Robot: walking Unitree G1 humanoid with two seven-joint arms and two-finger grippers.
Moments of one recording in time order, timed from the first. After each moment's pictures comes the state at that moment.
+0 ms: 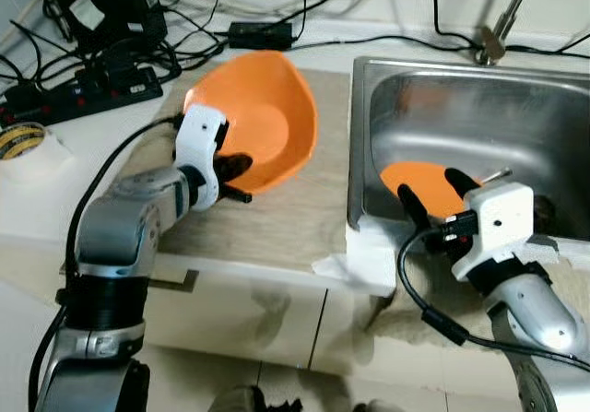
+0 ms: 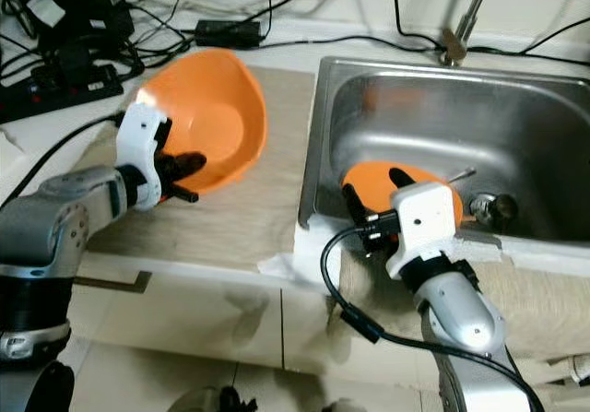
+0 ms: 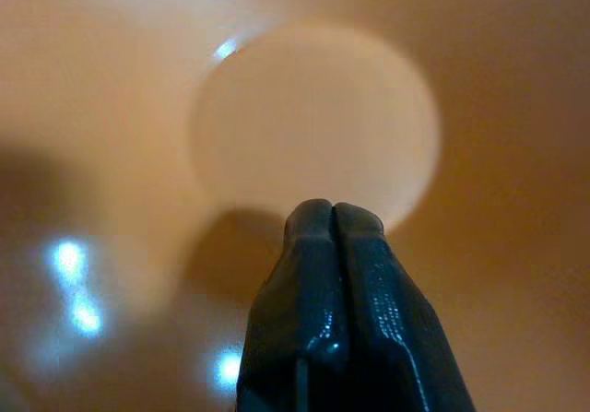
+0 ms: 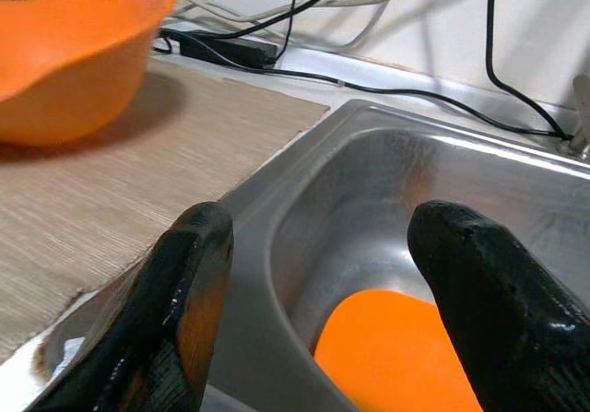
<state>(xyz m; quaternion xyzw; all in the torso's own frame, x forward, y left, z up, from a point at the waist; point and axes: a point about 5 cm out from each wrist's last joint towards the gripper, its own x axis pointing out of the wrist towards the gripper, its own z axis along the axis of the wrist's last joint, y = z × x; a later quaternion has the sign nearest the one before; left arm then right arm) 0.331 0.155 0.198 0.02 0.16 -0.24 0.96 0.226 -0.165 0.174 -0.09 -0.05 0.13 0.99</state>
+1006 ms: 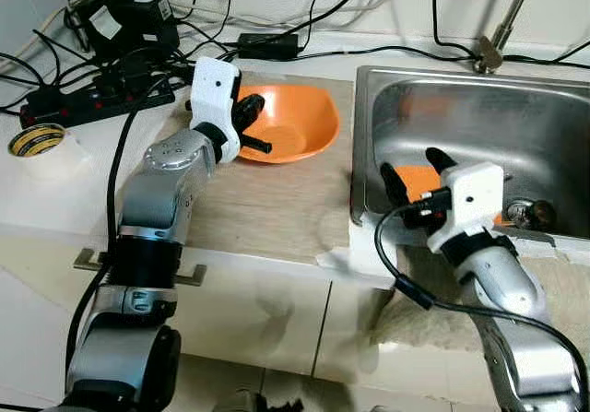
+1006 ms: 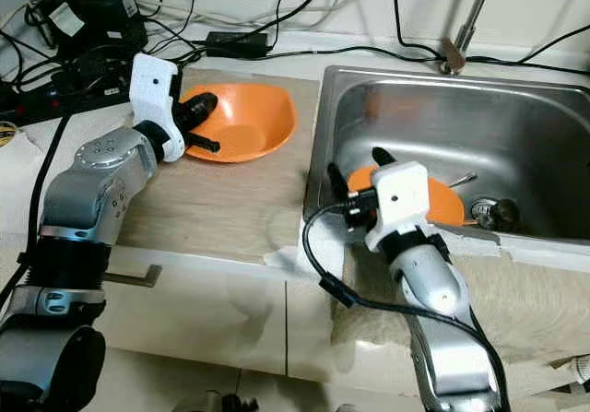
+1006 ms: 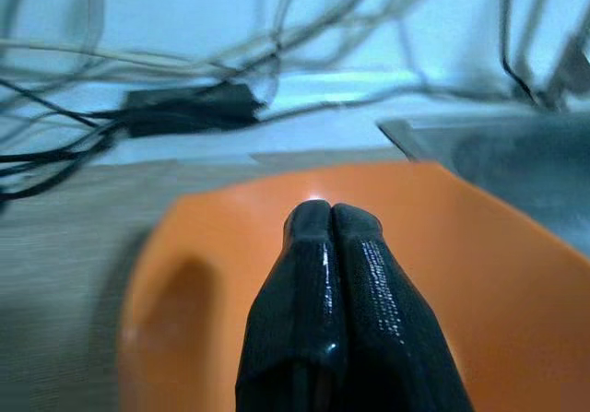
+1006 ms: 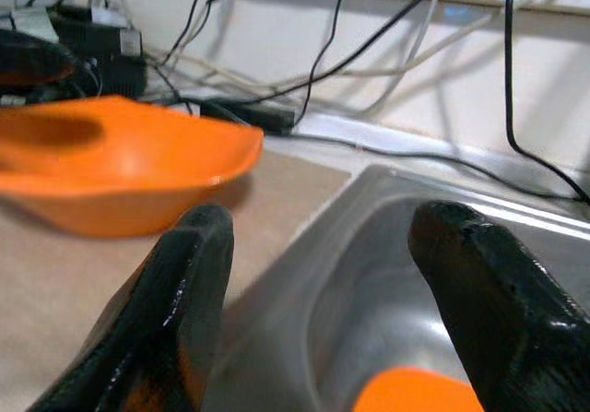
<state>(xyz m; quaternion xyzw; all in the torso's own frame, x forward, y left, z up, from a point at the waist) 0.367 0.140 0.222 0.00 0.00 -0.18 0.98 0.268 -0.144 0.177 -0.08 -0.10 0.14 0.98</state>
